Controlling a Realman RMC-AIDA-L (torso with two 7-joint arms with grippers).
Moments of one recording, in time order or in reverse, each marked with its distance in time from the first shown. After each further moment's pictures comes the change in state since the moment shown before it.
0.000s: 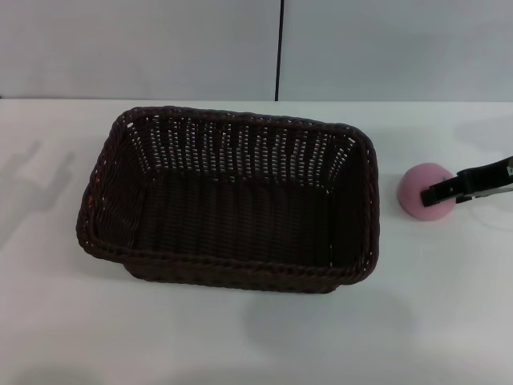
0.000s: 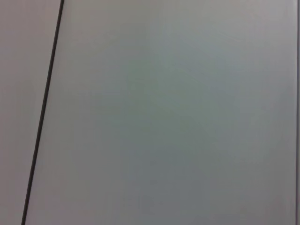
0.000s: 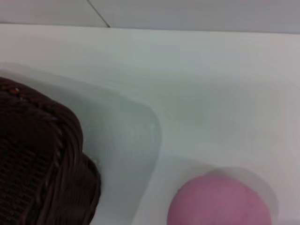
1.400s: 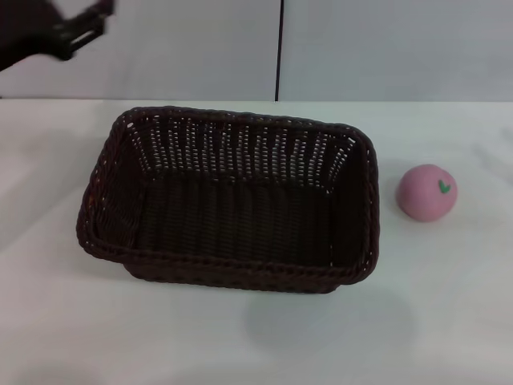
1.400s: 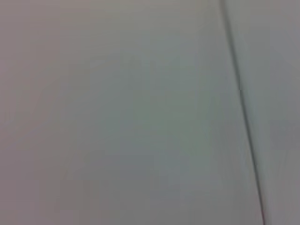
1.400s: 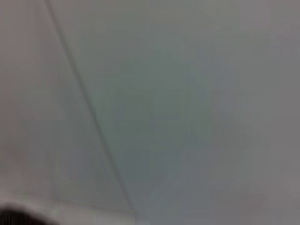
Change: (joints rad) left arm -0.035 -0.005 0.309 0.706 0.405 -0.515 -0.463; right arm -0.382 -0.016 0.212 -0.239 0.707 -0.007 -0.610
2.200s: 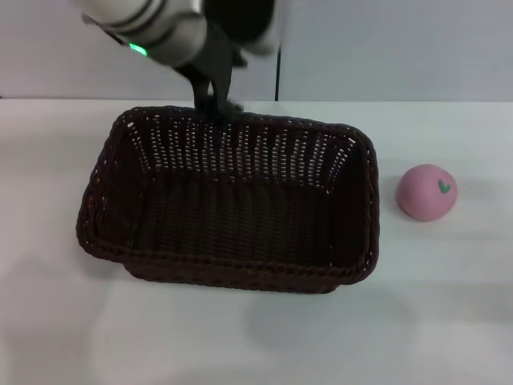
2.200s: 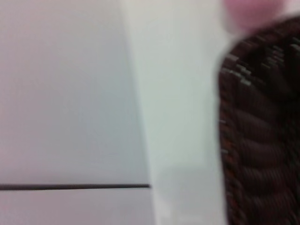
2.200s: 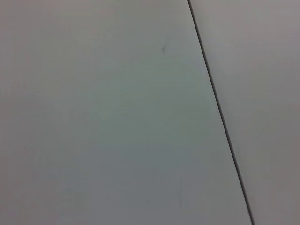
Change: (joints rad) left arm -0.730 -0.007 0.318 0.034 1.312 0.379 -0.536; right arm 0.072 0.034 -0.055 1.236 1.288 -0.156 -1.512
